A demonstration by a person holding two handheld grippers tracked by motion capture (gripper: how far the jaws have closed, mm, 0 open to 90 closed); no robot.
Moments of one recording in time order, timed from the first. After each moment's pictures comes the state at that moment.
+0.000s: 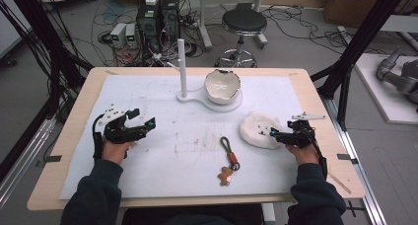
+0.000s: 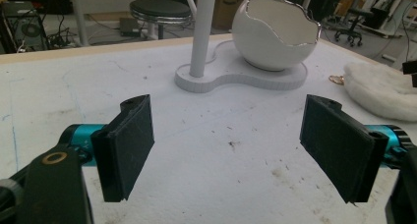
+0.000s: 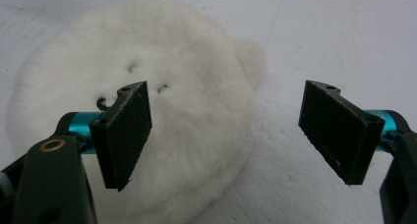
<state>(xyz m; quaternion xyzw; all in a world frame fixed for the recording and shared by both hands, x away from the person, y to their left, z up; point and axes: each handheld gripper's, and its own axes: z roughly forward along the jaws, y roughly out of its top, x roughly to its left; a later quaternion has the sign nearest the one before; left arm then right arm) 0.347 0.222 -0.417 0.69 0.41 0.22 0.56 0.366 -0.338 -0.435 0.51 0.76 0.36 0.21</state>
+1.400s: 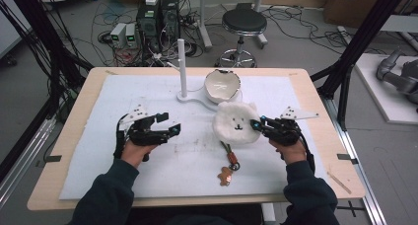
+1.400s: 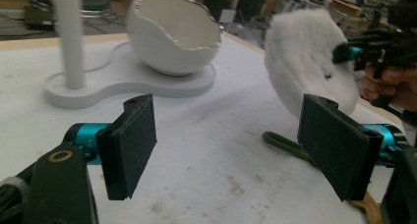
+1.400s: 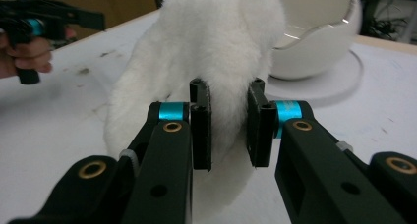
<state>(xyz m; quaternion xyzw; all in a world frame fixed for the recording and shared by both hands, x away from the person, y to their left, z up) 0.345 0.155 -0.411 0.71 0.34 0.11 0.61 0.350 -0.283 -0.394 0.33 0.76 0.54 0.14</state>
